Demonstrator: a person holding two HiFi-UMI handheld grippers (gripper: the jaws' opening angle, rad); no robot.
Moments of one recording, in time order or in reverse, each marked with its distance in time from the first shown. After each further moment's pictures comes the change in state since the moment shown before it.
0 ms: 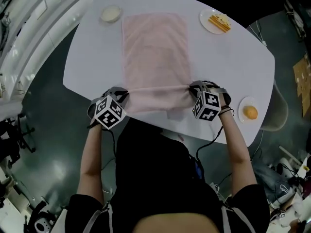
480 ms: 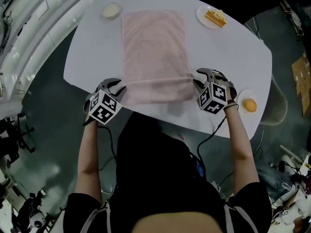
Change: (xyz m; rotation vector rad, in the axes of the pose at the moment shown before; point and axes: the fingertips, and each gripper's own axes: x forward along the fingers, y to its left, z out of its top) left arm -0.036 0.008 0.007 -0.055 -0.085 0.129; right arm -0.045 -0.025 -0.008 0.070 -0.018 -0.195
